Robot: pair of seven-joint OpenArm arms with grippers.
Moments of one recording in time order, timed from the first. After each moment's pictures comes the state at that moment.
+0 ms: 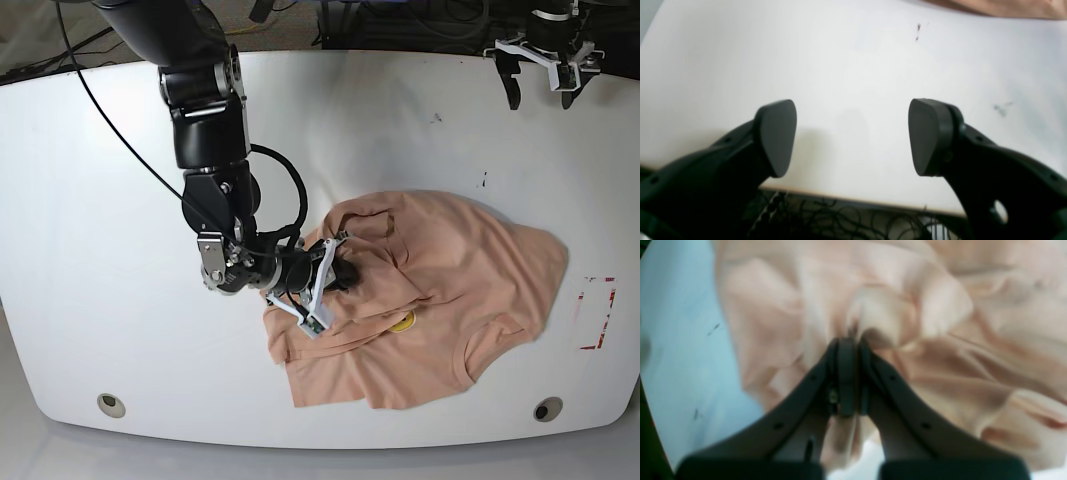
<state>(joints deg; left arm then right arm) 51.8 -8.0 -20.1 113.0 -11.4 -6.3 5.6 24.1 -2.3 -6.1 65.6 23.5 39.9 -53.7</state>
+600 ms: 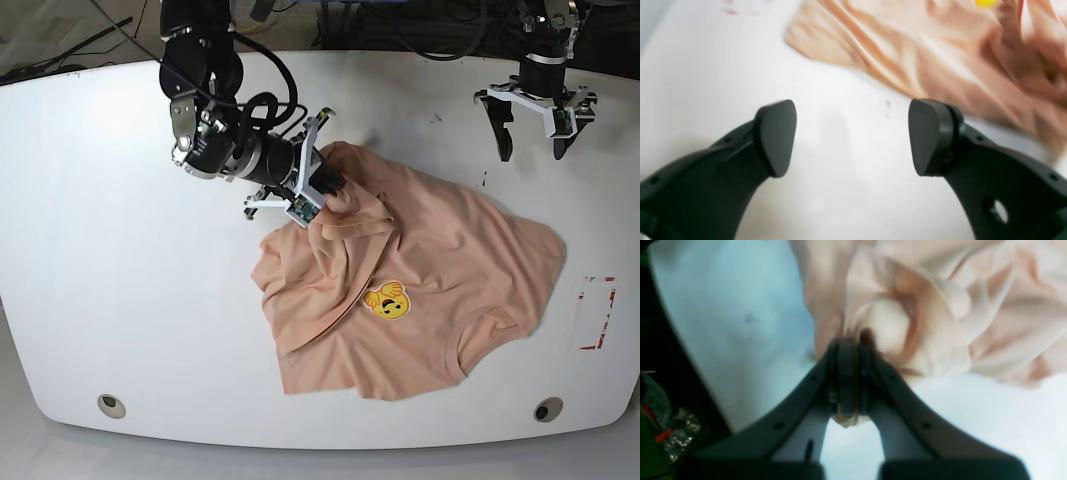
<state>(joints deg) 40.5 -7.6 -18.0 114.5 -11.6 -6.3 10.8 -5.7 1.3 -6.6 109.1 24.5 41.0 -65.3</state>
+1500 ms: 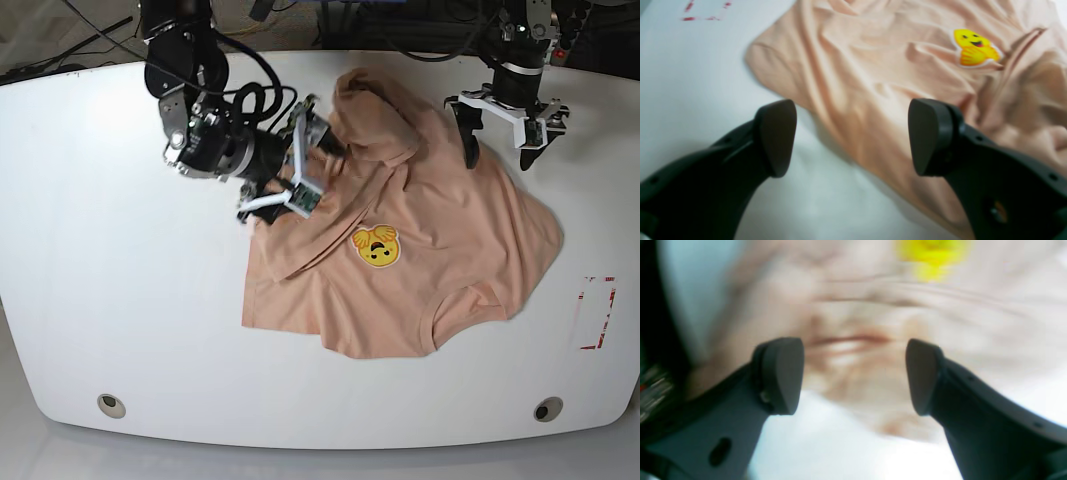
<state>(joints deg) 38.2 -8.2 -9.5 113.4 -11.3 -5.9 11.4 -2.8 7.4 -11.2 112.8 24.5 41.1 -69.1</state>
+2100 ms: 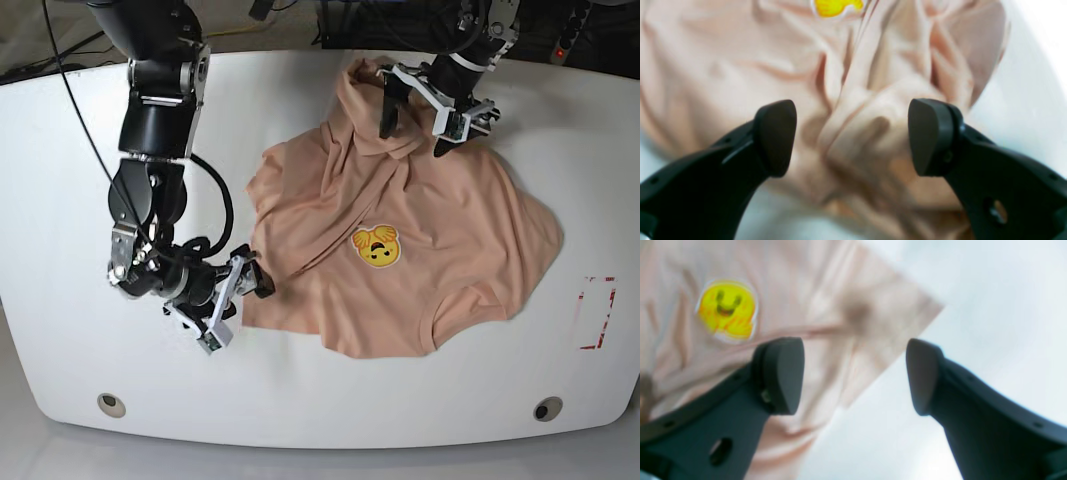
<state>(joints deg) 35.2 -12.7 9.5 113.4 -11.1 -6.2 17.3 25.3 6.5 8.4 75.8 23.0 40.8 -65.1</state>
